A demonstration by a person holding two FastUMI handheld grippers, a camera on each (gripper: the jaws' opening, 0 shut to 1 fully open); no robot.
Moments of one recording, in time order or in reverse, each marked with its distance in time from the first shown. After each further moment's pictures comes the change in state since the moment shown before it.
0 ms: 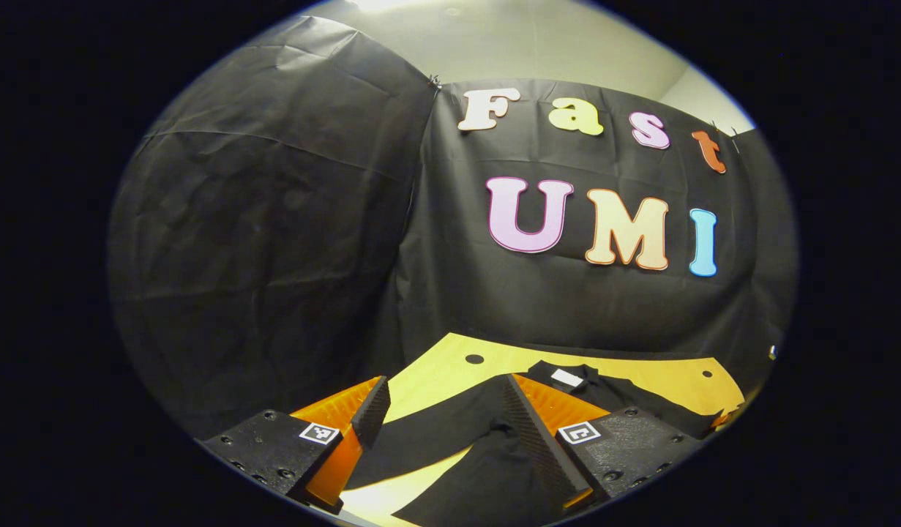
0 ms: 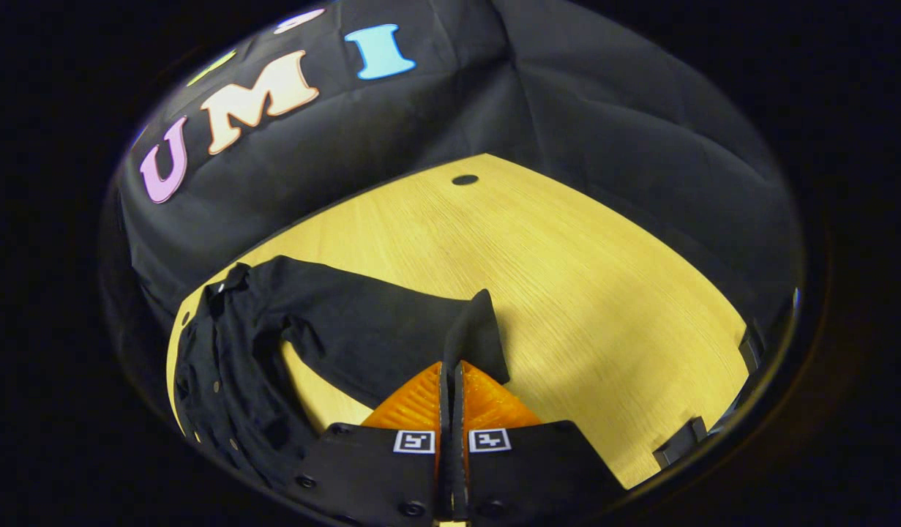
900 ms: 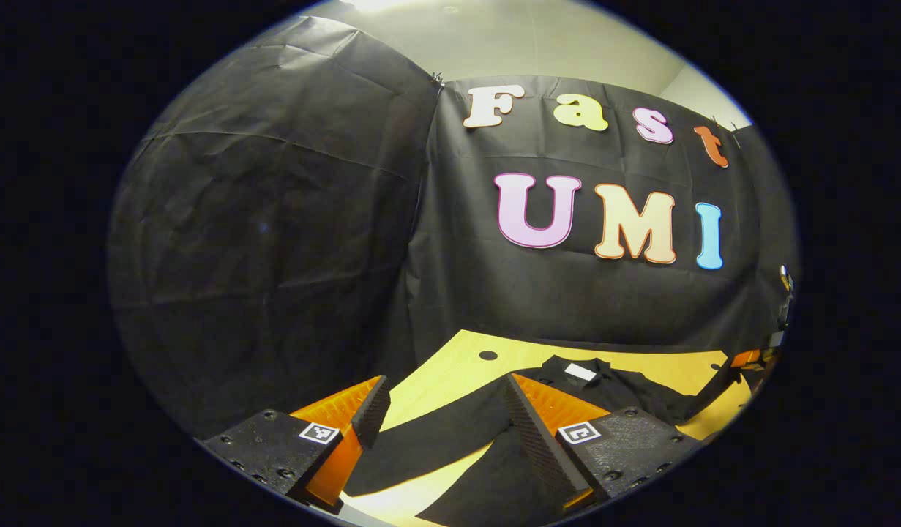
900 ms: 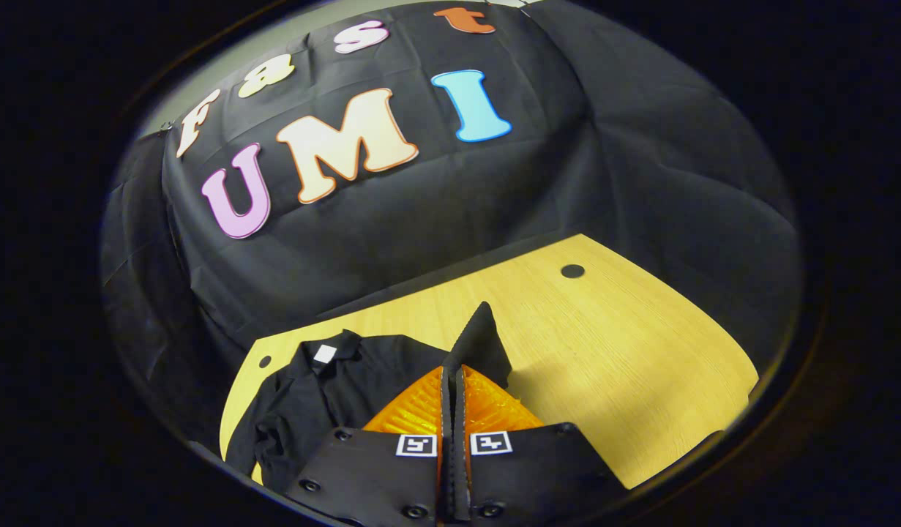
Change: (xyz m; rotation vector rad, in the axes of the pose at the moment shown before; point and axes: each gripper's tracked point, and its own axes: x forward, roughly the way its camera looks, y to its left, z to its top) left arm -0.004 0.026 -0.004 0.025 0.021 0.018; right arm -0.062 0.158 0.103 -0.077 -0.209 0.242
